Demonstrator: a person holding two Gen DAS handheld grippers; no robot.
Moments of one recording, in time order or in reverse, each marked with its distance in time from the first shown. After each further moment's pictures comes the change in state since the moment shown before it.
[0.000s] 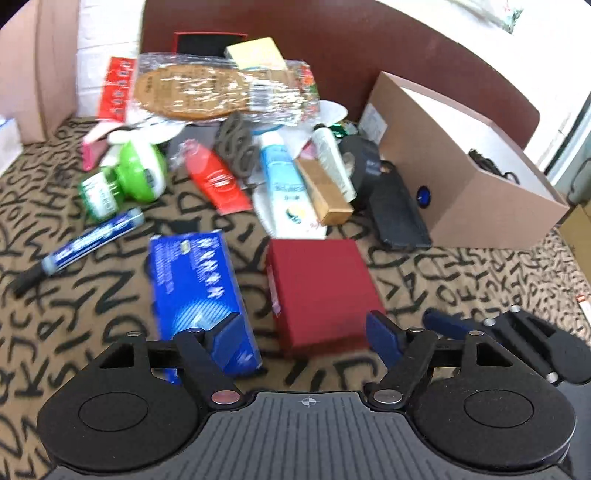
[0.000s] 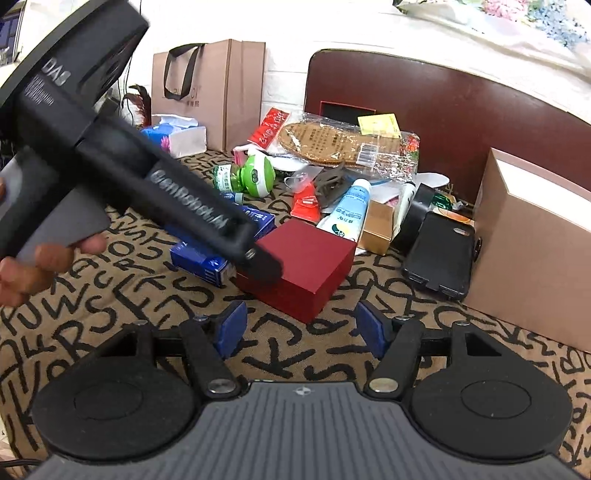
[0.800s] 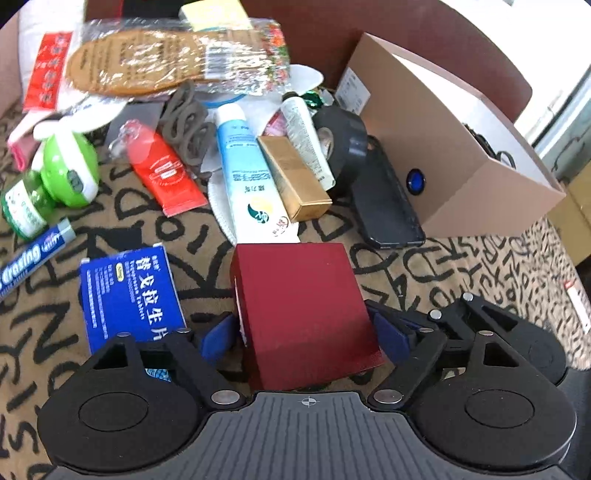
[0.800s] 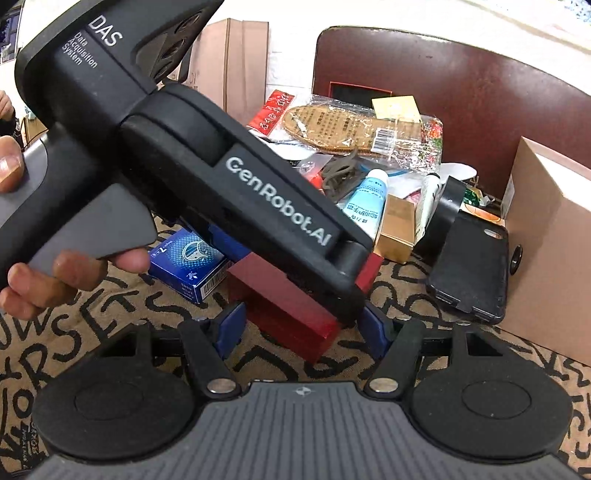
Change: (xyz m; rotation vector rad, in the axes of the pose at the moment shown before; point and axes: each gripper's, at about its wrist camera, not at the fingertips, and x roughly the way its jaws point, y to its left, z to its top) left arm 0.048 -0.006 0.026 0.038 0.123 -0.078; right arm 0.044 -0.009 0.012 0.007 0.041 0.052
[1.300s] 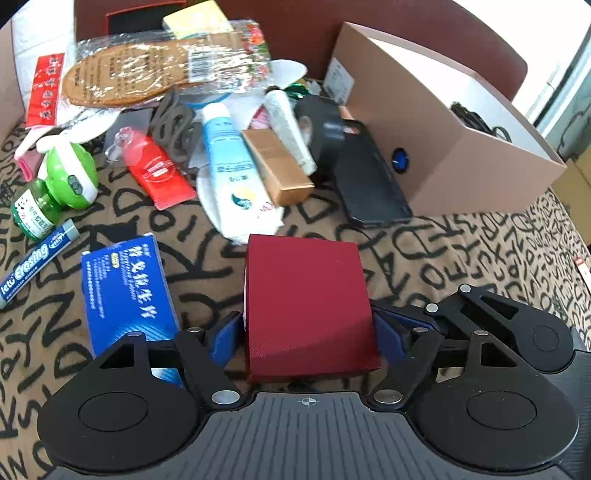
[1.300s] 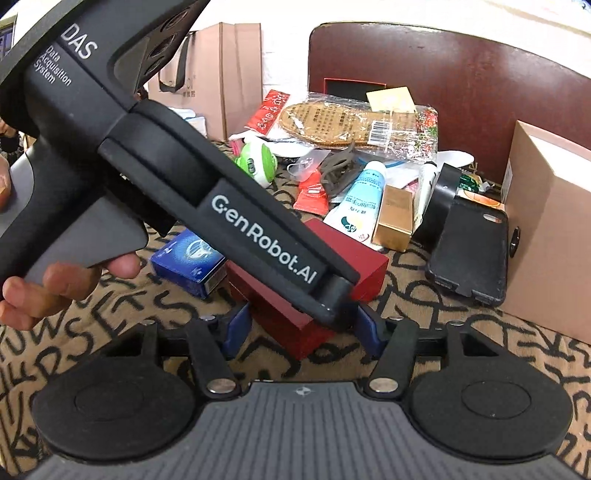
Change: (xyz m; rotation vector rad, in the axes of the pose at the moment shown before) left arm -0.009 -0.030 -0.011 0.052 0.021 0.064; right arm -0.015 -0.001 -0.005 0.047 0.010 0.030
